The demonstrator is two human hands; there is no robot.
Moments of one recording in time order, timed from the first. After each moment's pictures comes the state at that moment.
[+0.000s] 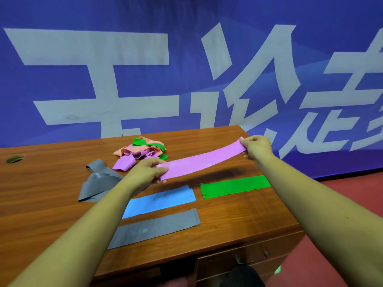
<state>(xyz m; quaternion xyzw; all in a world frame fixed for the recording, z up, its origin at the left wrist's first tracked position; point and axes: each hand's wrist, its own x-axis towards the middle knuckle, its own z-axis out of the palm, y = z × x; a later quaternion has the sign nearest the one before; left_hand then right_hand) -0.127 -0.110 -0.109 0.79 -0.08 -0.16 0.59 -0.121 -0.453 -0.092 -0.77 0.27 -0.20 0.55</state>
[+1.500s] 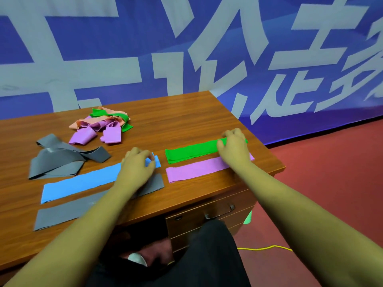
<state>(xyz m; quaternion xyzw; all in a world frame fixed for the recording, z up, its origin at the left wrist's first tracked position) -0.170 -0.182 -0.194 0.95 -0.17 0.06 0.25 -0.213 -0.477 -0.181 -0.94 0.17 -0.21 0.21</state>
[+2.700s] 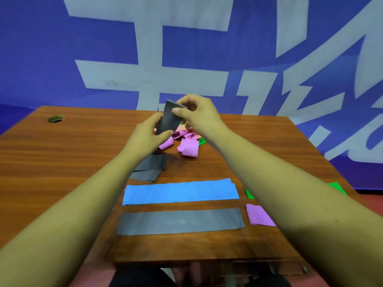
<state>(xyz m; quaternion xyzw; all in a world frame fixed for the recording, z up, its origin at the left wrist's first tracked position) -0.074 -0.007 -0.107 0.87 -0.13 0.13 0.46 -0.065 -0.176 -0.051 -0.80 -0.14 -0.05 0.59</state>
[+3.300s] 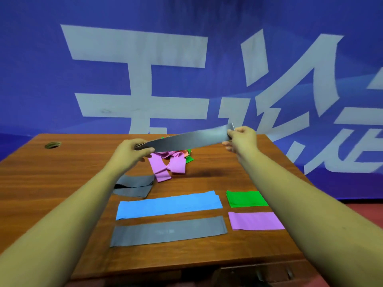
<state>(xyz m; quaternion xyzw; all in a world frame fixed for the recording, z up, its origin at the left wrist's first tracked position) -0.087 0.010 -0.089 0.86 -0.10 0.08 0.49 -0.089 -0.298 -0.048 -0.71 0.17 -0.17 0.66</state>
